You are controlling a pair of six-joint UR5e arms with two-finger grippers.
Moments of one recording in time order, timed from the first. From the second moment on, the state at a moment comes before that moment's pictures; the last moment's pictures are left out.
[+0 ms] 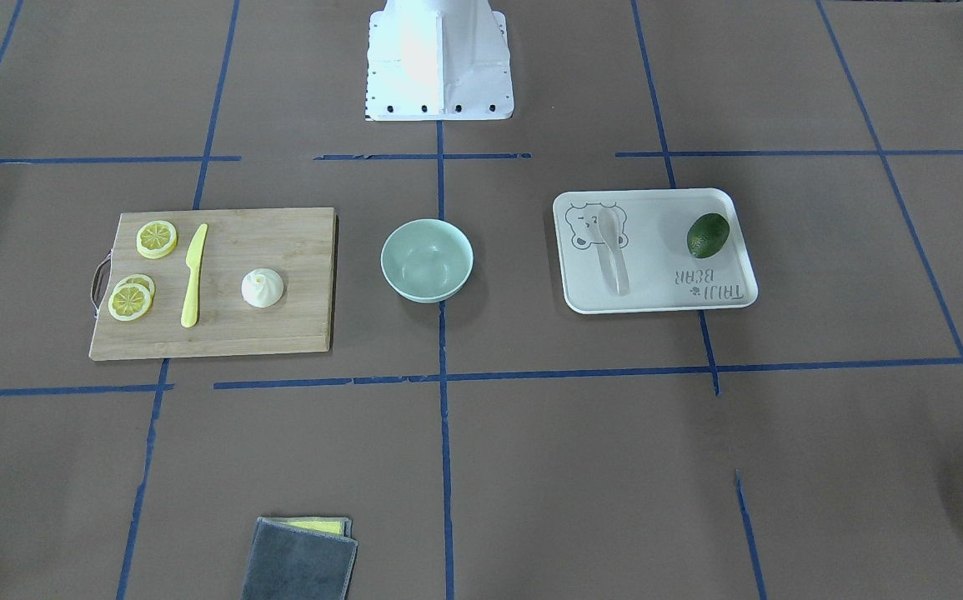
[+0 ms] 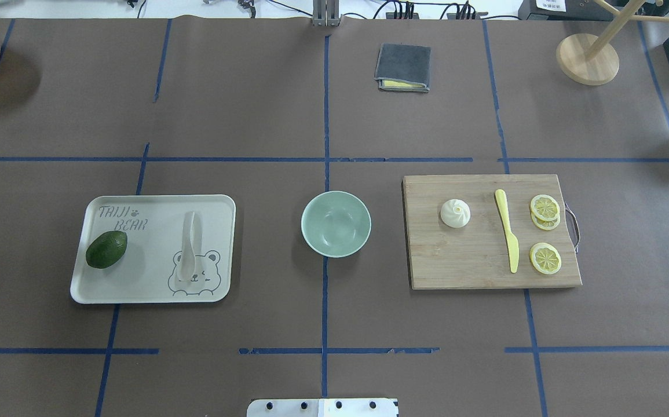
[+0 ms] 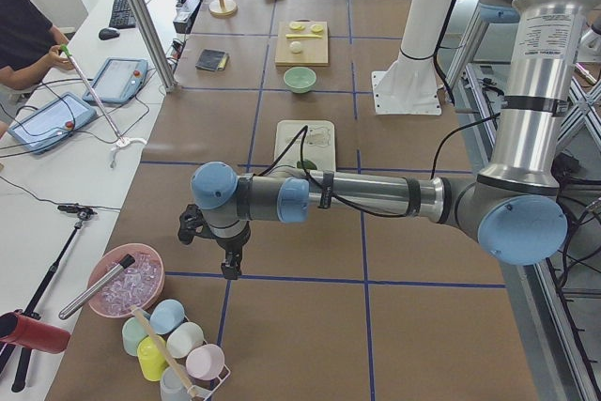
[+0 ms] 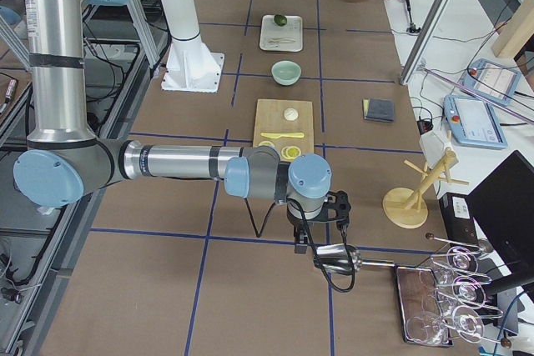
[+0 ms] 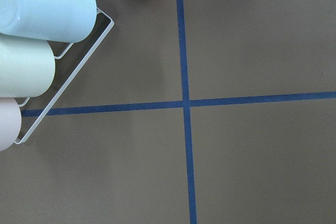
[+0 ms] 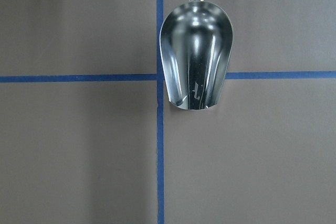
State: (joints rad) left arm -1.57 -1.67 -1.54 -1.53 -2.36 0.05; right arm 1.65 -1.59 1.63 -1.64 2.38 -0.05
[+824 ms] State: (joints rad) left arm -1.54 -1.68 -1.63 -1.55 -2.37 -0.01; right arm 1.65 -1.60 1.67 -1.64 2.39 -0.05
